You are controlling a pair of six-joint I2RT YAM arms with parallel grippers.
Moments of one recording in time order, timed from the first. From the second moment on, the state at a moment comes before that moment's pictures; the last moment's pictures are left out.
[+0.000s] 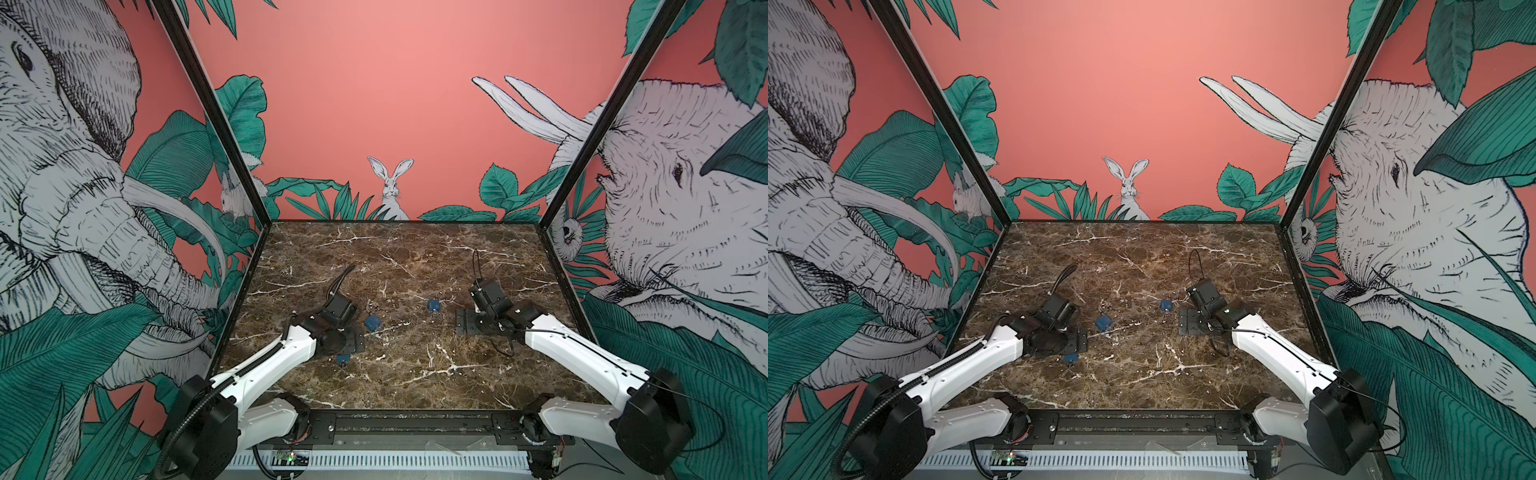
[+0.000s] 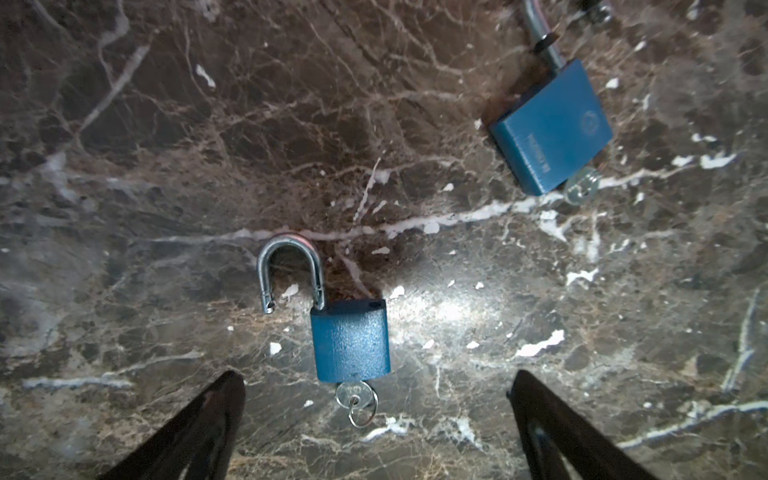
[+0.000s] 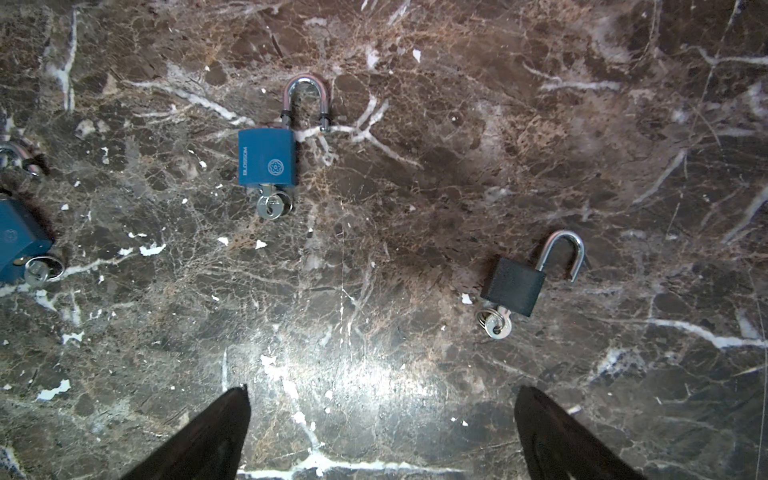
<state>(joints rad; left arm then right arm) -0.60 1.16 0.68 -0.81 -0.06 -0.68 0.58 1.21 0.83 -0.72 0.14 0.50</state>
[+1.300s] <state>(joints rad) -0.61 1.33 0.62 -0.64 -0.12 -0.77 0.59 1.16 0.79 -0.84 0.24 0.55</state>
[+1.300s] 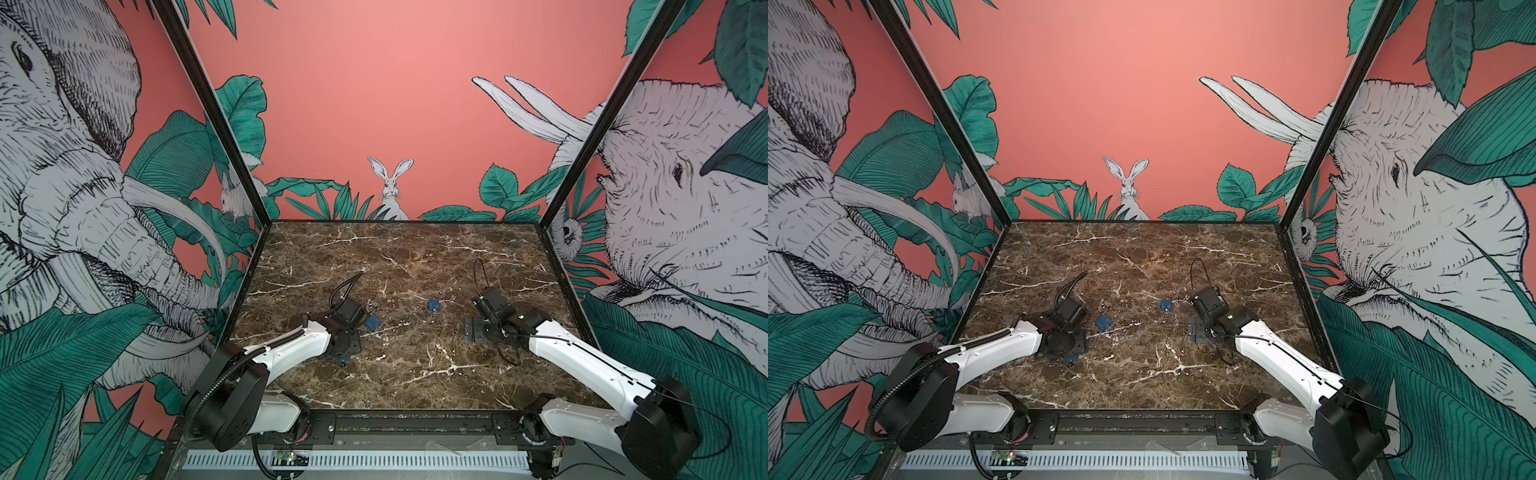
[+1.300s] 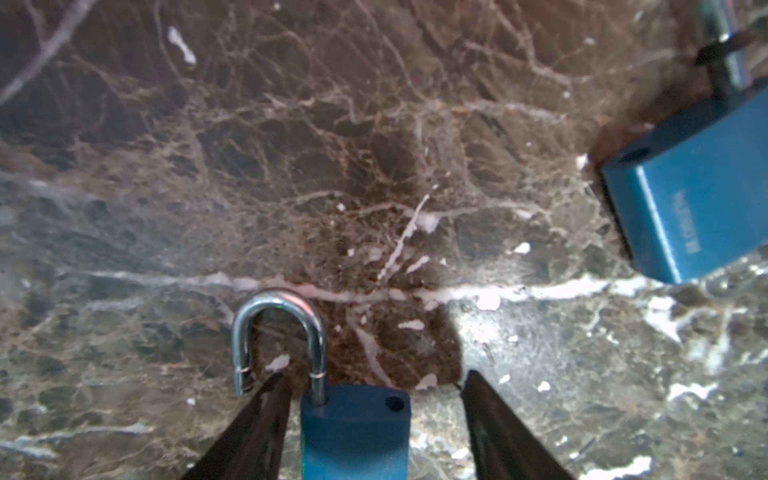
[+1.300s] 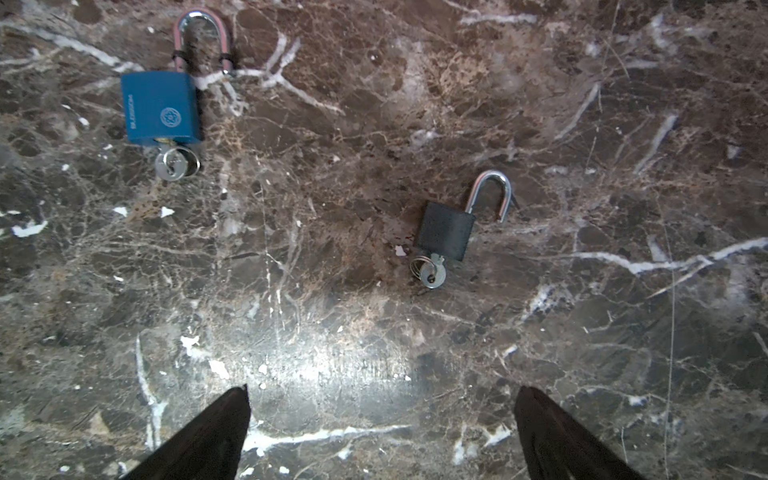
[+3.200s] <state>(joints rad) -0.61 1.33 1.10 -0.66 0.06 -0.86 0.90 1.14 0.60 0.16 0.11 0.52</state>
